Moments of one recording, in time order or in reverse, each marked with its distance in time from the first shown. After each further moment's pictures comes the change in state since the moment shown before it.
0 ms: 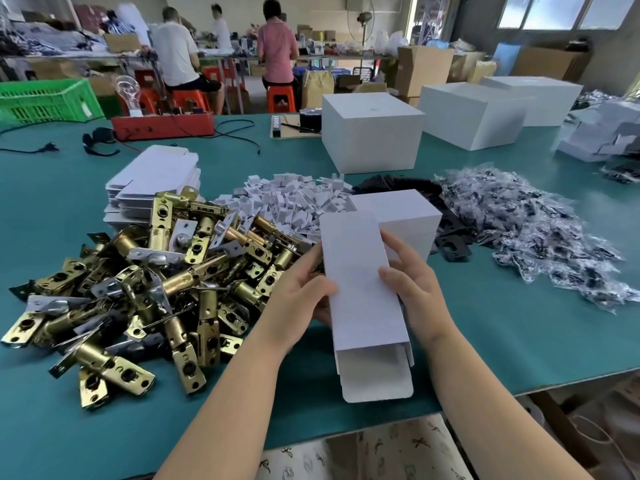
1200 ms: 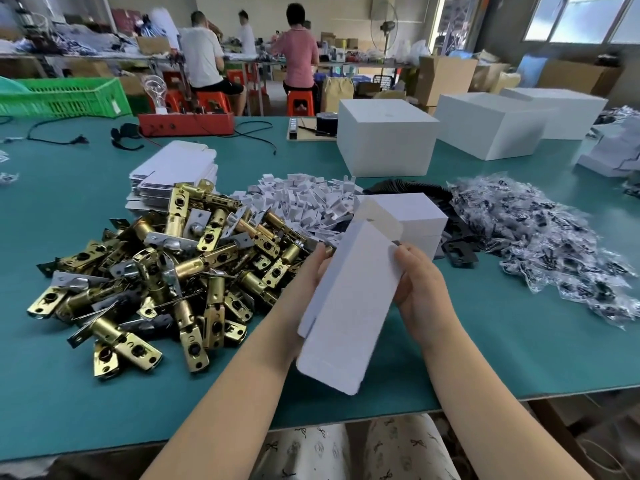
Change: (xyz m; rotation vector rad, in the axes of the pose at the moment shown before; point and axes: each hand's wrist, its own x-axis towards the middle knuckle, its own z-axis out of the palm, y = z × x) left_hand -0.008 0.005 0.017 -0.245 0.071 -0.325; right_hand 0.008 0.003 0.000 0.166 0.121 0.104
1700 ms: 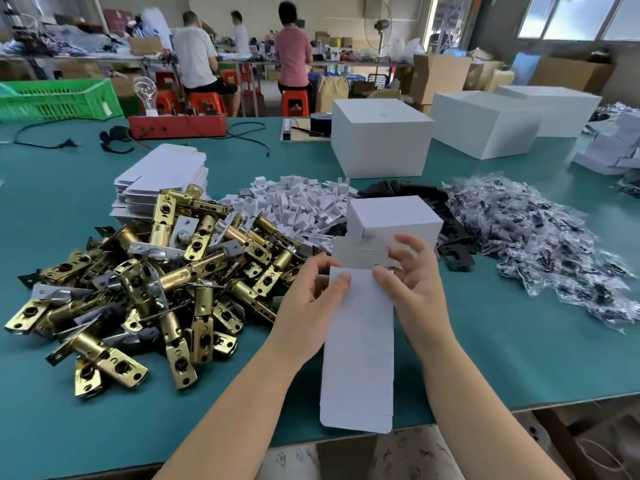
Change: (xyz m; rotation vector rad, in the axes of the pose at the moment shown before) left_hand 0.010 -0.018 0.006 0.186 0.144 0.378; right_hand -0.005 0.002 -0.005 -0.255 0.040 -0.214
